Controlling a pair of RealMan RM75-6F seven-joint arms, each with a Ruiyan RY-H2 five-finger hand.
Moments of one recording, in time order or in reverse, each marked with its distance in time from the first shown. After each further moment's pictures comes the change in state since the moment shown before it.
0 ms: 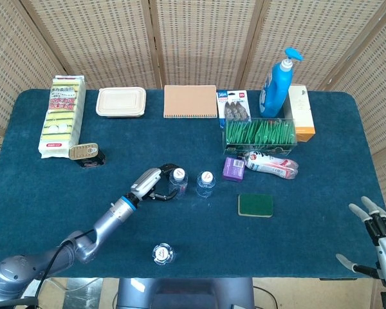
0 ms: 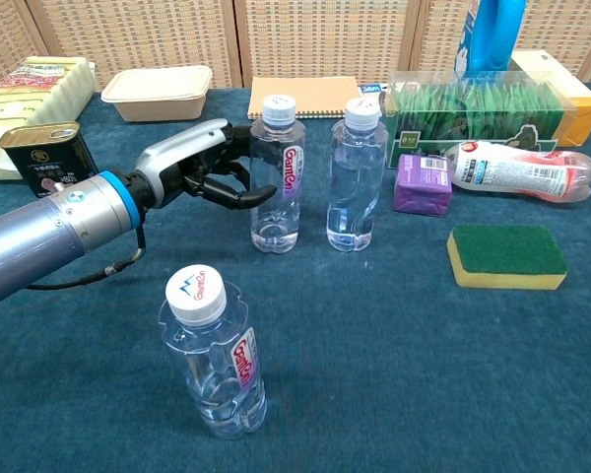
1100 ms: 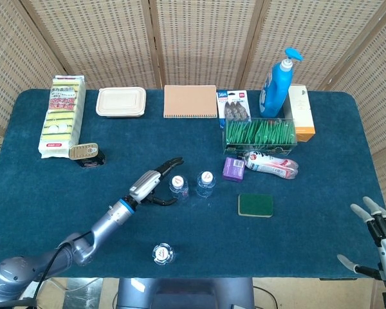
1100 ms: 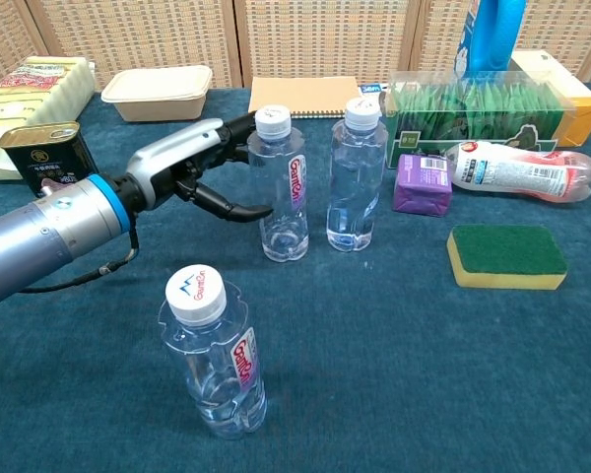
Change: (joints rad) left arm 0.021 0.012 0.034 -0.005 0.019 0.082 0.044; right arm -0.007 0.008 -0.001 0.001 -0.014 0.013 0.016
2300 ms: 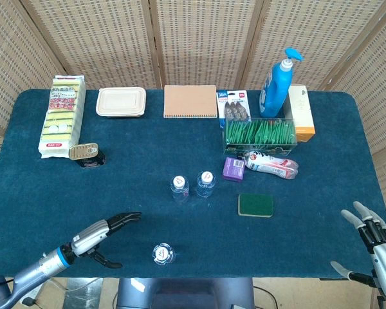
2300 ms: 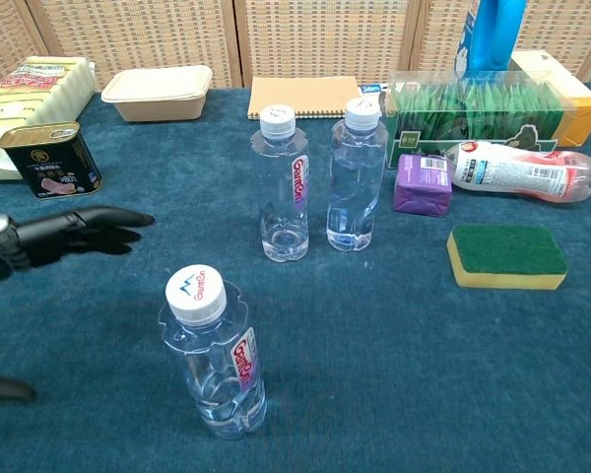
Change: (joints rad) left arm 0.292 0.369 0.365 -0.269 0.355 0.374 -0.068; right arm -0.010 0.002 -0.027 -0.009 -0.080 0.037 -0.009
